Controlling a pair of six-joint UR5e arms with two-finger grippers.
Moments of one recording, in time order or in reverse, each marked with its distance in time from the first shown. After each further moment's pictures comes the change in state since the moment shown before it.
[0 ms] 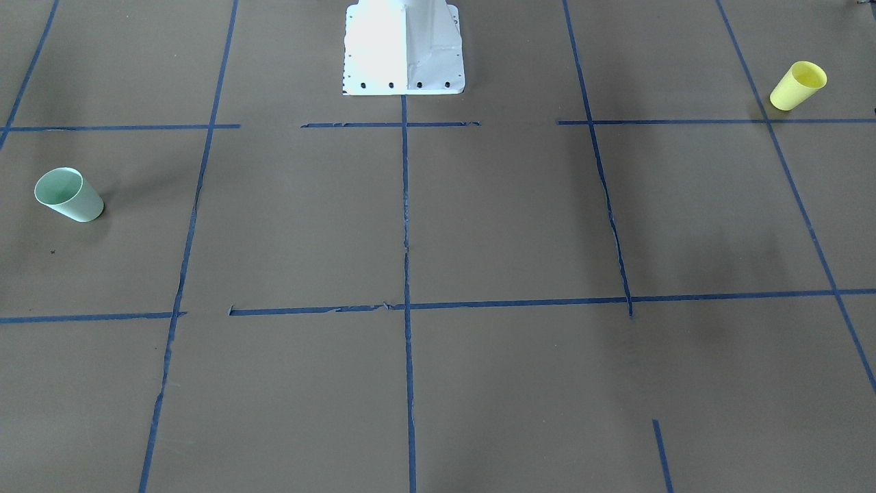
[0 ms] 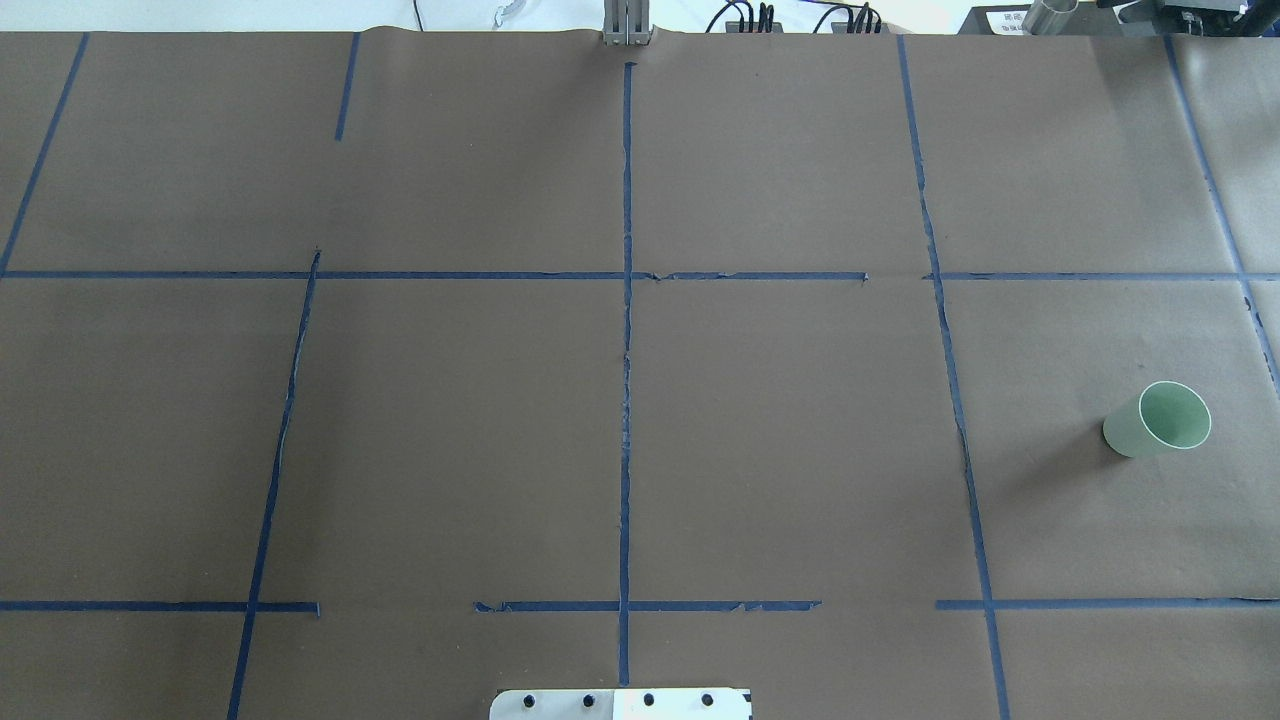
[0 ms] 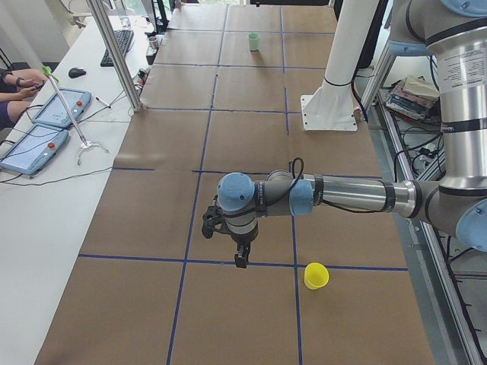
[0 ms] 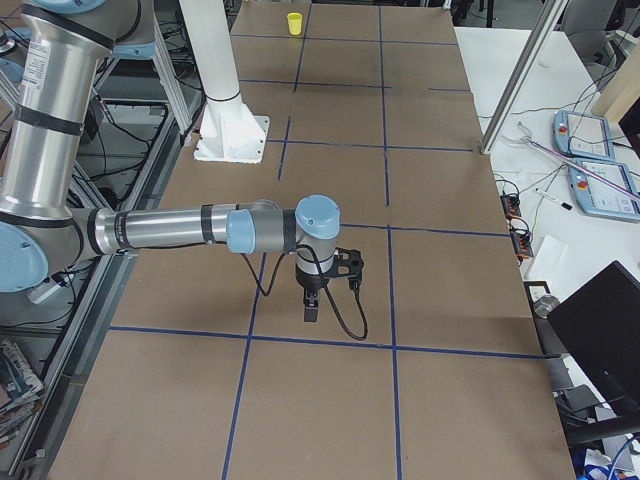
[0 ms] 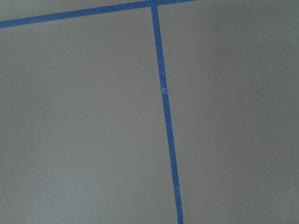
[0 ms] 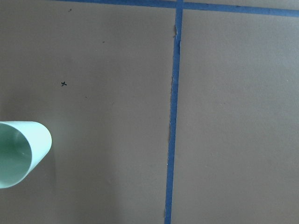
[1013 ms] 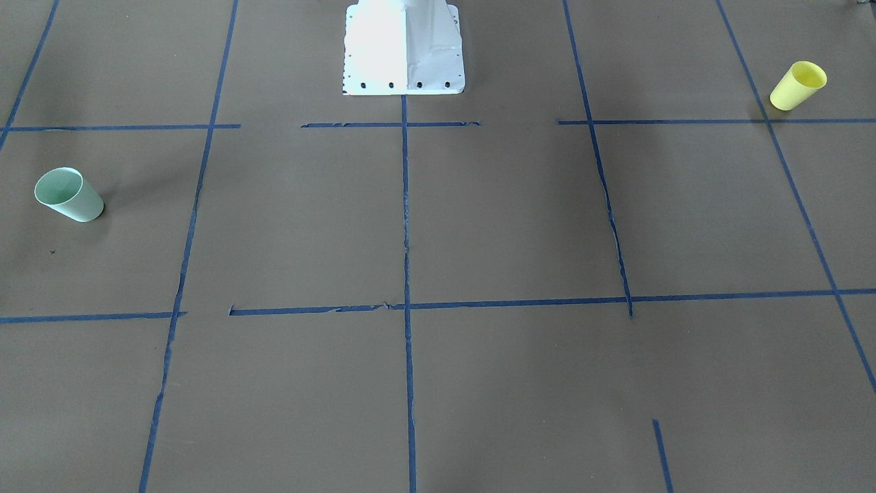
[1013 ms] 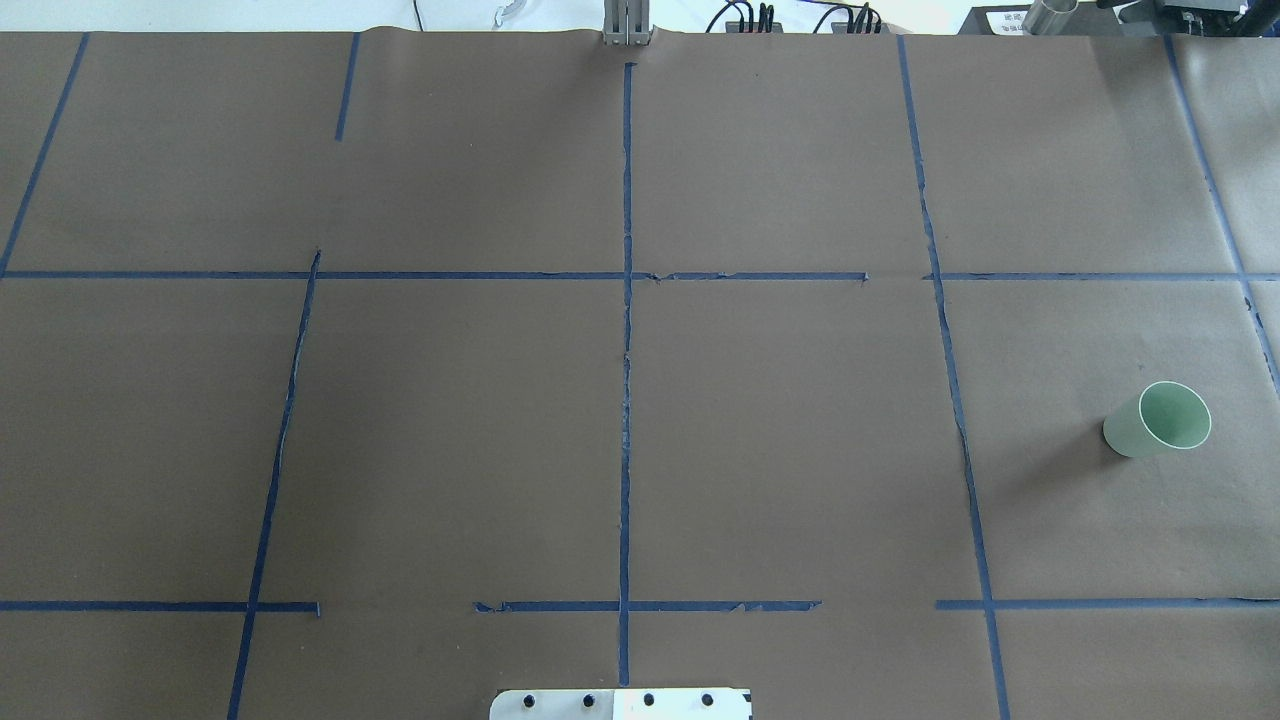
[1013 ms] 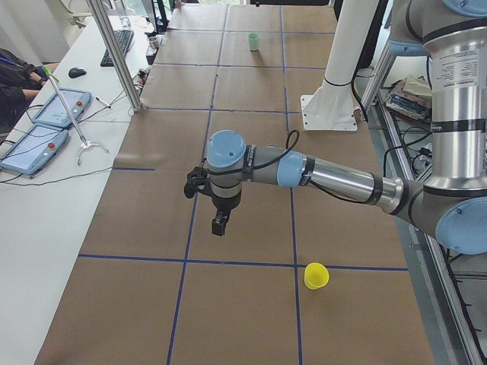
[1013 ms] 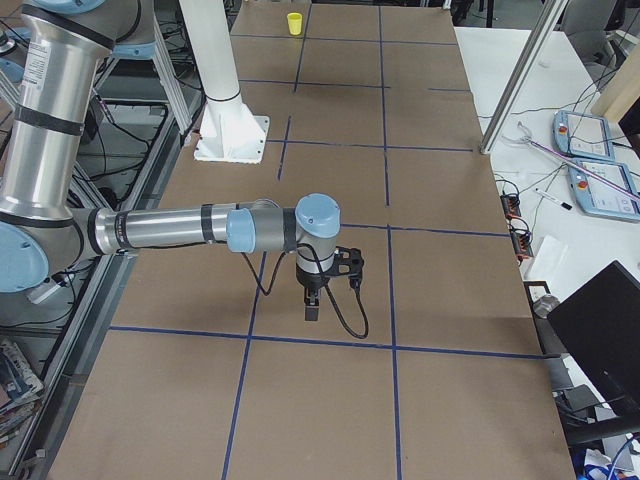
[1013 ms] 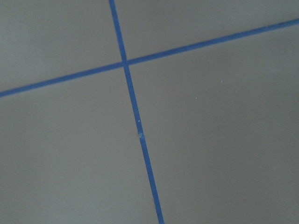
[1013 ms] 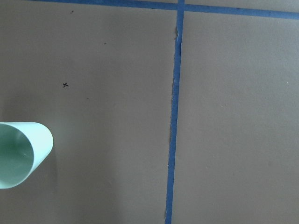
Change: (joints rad) left arm -0.003 -0.111 -0.110 -0.025 0.005 -0.026; right arm -0.001 0.001 0.005 0.002 -0.001 -0.001
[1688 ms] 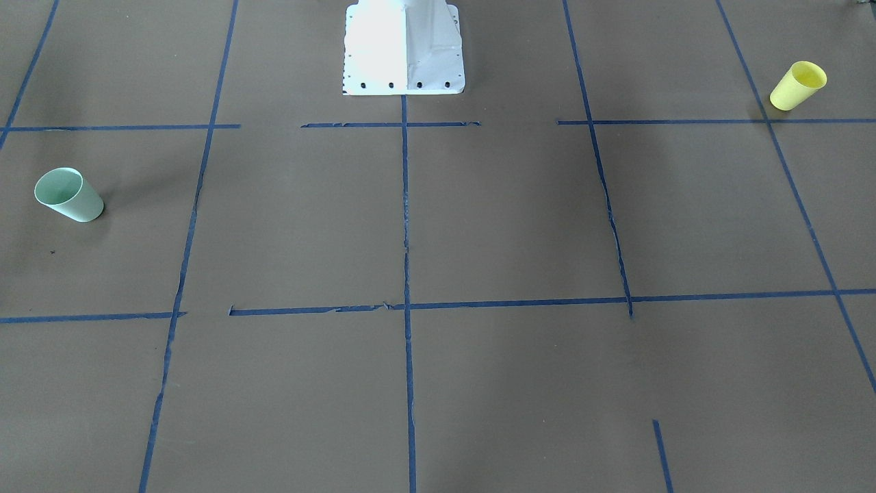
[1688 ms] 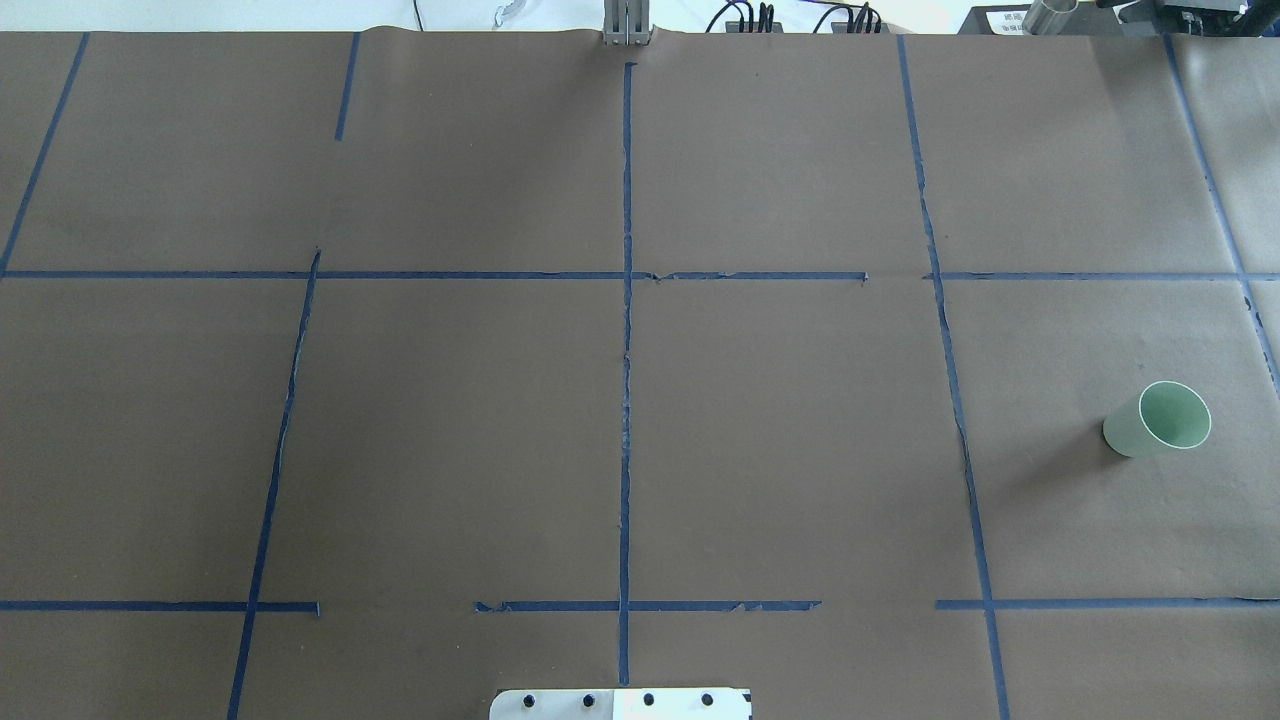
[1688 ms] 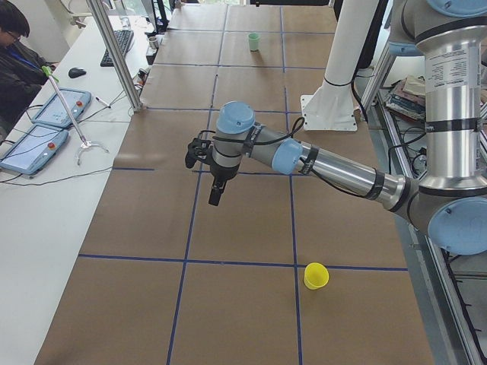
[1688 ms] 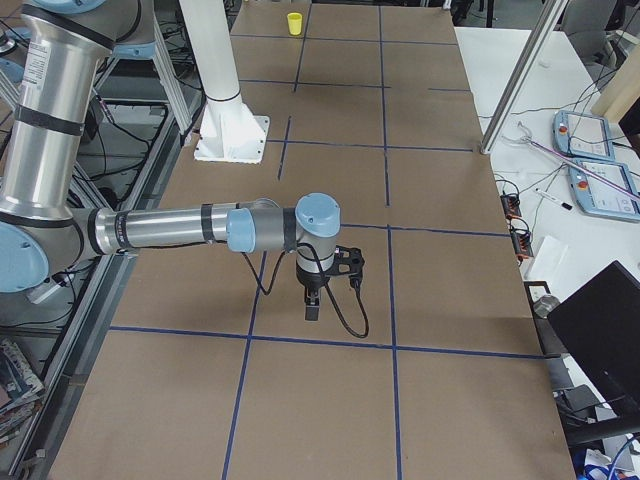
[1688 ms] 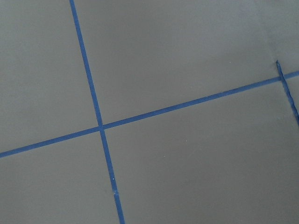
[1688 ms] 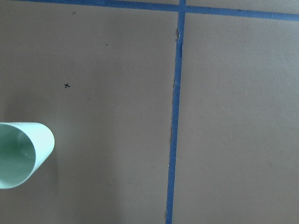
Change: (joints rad) left arm 0.190 0.072 -0.127 -0.292 0.127 -0.559; right arm 0.001 0.000 0.002 -0.001 0.001 0.000
